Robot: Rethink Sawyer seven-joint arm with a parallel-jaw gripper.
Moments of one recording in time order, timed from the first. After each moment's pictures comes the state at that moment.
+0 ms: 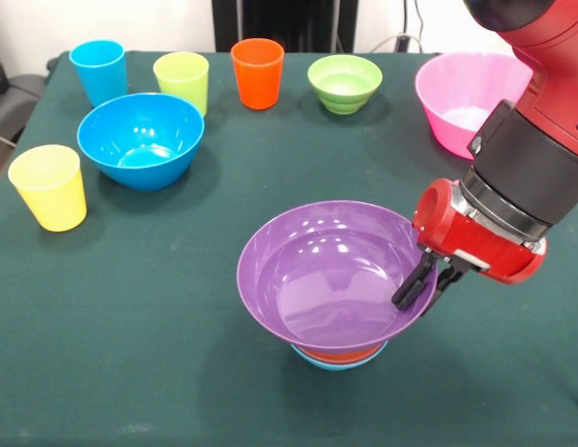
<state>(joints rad) 0.21 0.11 -0.74 0.54 0.23 0.83 2.00</state>
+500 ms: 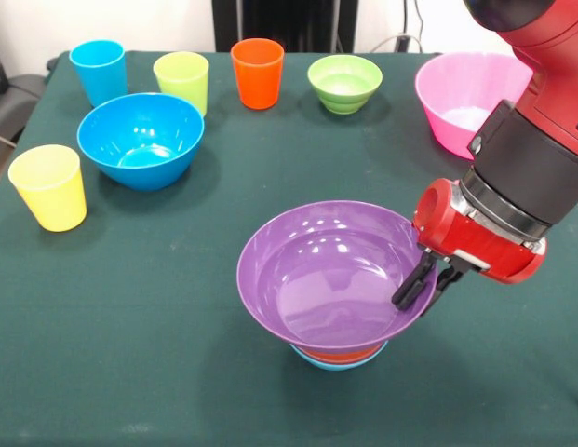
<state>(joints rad) 0.21 0.11 -0.74 0.54 0.23 0.83 2.00</state>
